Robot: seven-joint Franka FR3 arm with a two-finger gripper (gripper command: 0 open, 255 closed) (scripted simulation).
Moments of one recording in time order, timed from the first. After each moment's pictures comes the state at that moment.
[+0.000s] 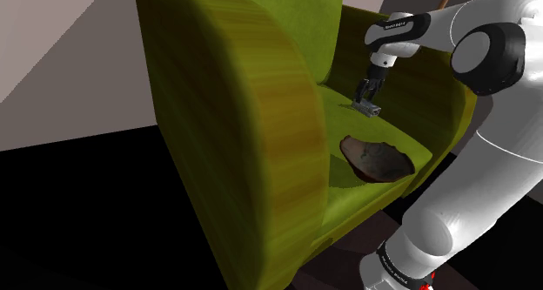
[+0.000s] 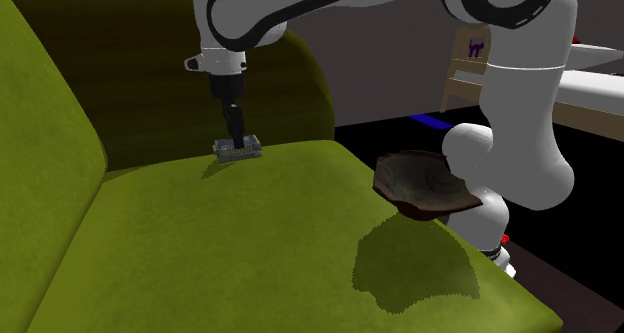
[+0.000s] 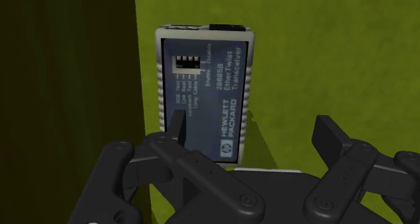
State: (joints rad) arm -0.21 0.07 -0.49 -1.84 0.04 1.90 -0.63
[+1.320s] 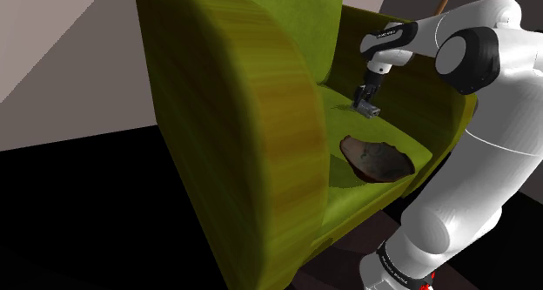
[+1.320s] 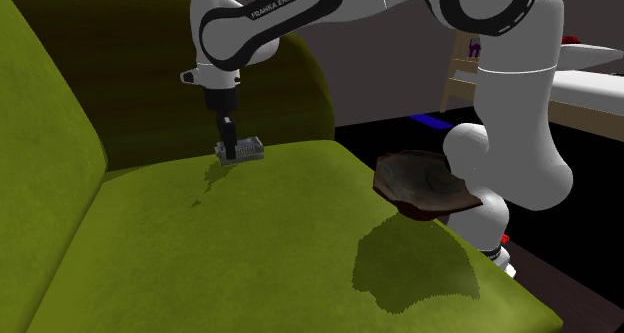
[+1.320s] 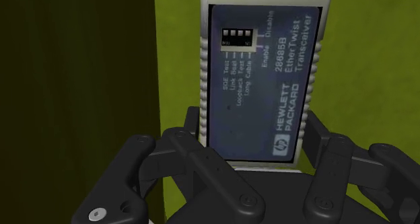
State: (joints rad) arm -0.25 0.16 -0.48 -1.82 0.09 1.99 -0.69
